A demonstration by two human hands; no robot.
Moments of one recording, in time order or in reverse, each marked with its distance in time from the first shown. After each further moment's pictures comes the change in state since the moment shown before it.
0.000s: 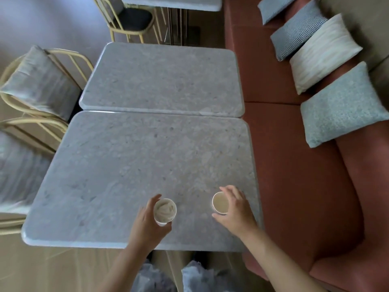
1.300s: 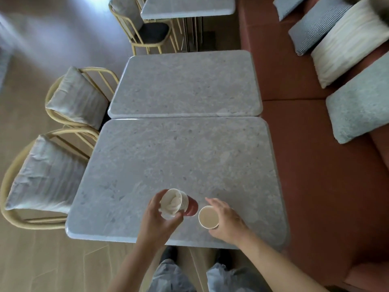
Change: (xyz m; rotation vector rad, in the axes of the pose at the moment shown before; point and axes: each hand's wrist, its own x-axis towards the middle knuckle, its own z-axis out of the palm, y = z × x) left_hand -0.029 0.031 -0.059 -0.181 0.150 0.017; right_hand -0.013 -0.046 0.059 0.139 -0.341 -0.157
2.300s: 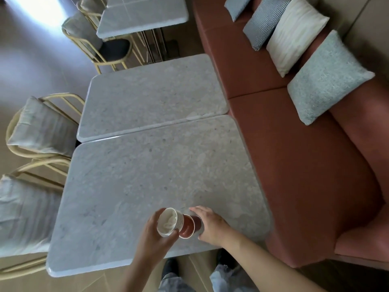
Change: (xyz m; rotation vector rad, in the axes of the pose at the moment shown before) left_hand -0.003 0.003 0.032 0.104 -0.217 0.031; right_hand -0.002 0.016 0.018 0.097 0.007 0.060
